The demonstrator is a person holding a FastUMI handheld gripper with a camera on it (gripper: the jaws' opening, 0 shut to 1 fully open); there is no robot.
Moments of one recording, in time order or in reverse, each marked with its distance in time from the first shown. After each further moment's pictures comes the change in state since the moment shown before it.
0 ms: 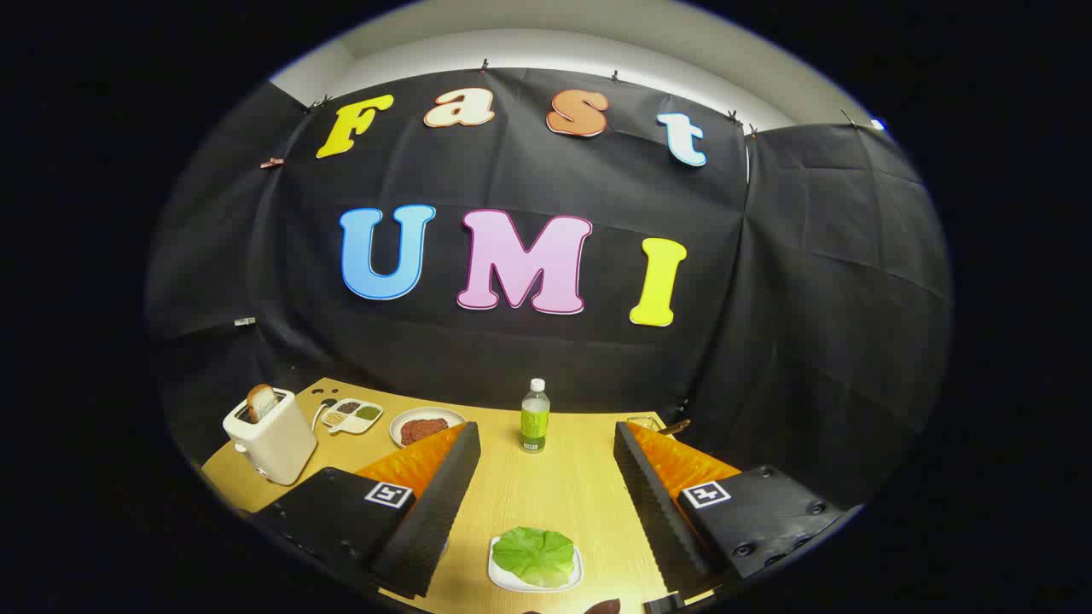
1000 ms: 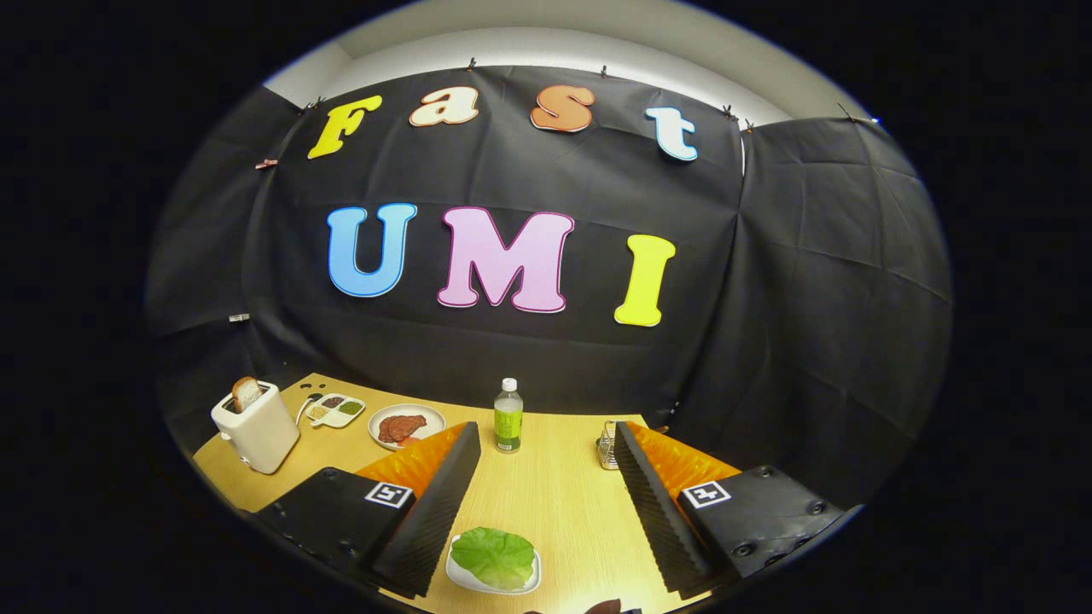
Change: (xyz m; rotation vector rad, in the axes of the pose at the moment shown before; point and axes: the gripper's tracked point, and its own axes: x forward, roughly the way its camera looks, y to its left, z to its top) arm 0.015 -0.059 0.004 -0.009 -0.001 0.012
